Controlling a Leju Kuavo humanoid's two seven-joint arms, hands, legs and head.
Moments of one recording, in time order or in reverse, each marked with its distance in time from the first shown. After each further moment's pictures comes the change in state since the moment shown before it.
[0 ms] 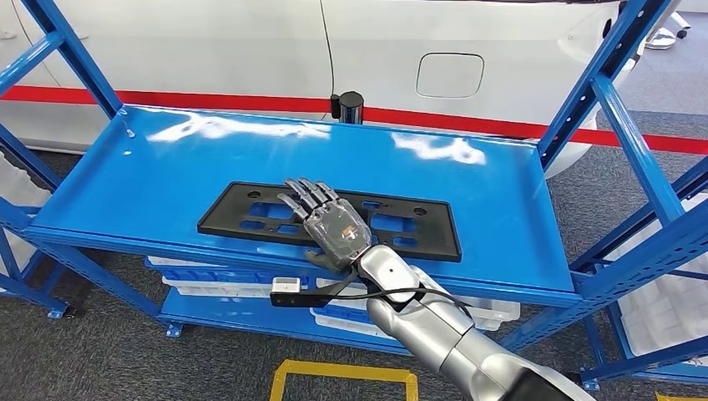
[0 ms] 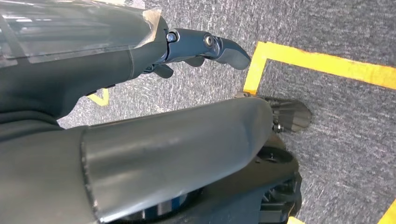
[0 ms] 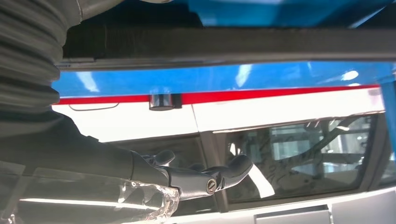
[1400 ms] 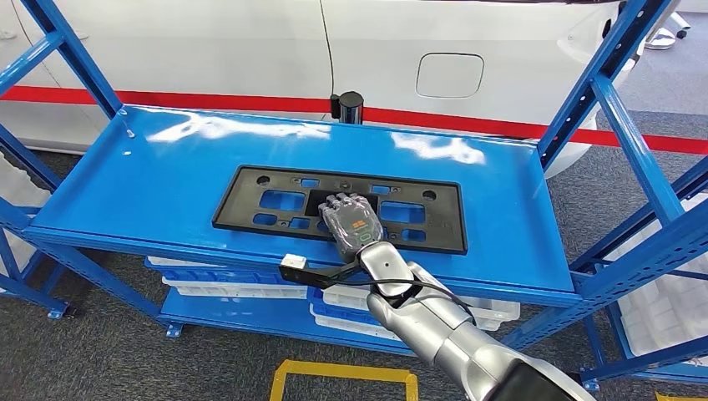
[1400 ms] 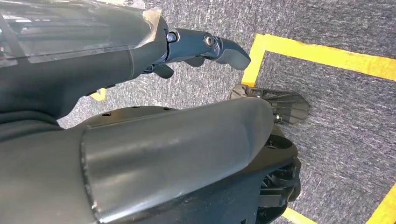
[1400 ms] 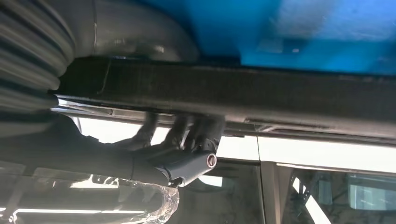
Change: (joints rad) left arm 0.002 -0.024 0.000 0.000 0.010 0.034 -0.020; right arm -0.034 0.031 -0.030 0.138 0.135 0.102 0.265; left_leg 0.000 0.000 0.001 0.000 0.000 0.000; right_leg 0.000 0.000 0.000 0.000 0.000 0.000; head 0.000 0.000
